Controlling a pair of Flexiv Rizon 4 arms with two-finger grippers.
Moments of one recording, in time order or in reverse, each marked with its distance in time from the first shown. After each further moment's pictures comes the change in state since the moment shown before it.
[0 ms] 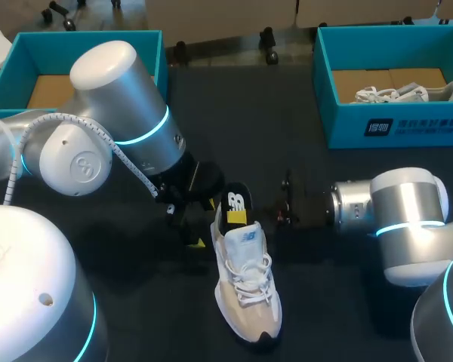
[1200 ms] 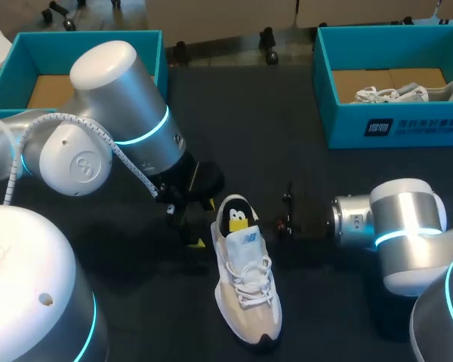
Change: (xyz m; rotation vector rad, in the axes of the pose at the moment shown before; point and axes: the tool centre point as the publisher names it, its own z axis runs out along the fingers) left arm 0.000 0.000 0.000 0.000 0.000 0.000; right arm -0.009 -0.024 -0.001 -0.027 0.006 0.143
